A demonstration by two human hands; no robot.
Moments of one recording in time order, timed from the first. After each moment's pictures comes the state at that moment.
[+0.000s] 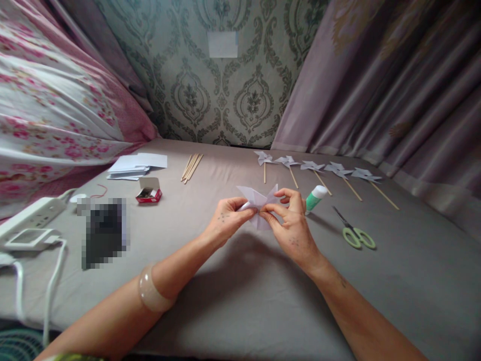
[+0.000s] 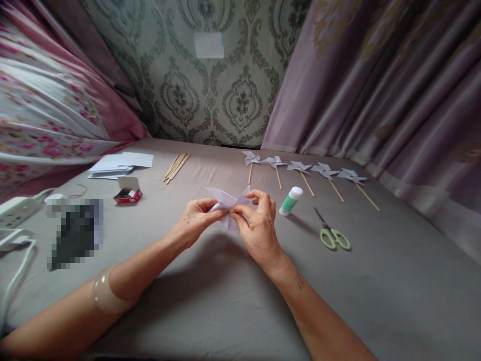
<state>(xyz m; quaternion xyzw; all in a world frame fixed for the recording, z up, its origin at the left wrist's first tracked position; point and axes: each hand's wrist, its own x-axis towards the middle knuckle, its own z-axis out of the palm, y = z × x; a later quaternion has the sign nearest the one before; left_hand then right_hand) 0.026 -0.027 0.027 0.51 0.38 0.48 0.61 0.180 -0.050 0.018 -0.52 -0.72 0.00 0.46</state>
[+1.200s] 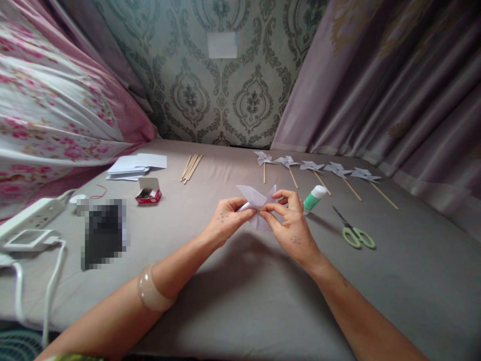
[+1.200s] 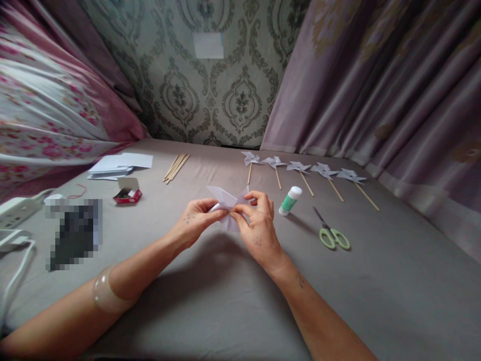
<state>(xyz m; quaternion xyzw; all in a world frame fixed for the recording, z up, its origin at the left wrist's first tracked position) 0.024 -0.023 0.021 0.51 0.37 0.47 0.62 0.181 -0.049 0.018 -0.52 -0.72 0.05 0.46</state>
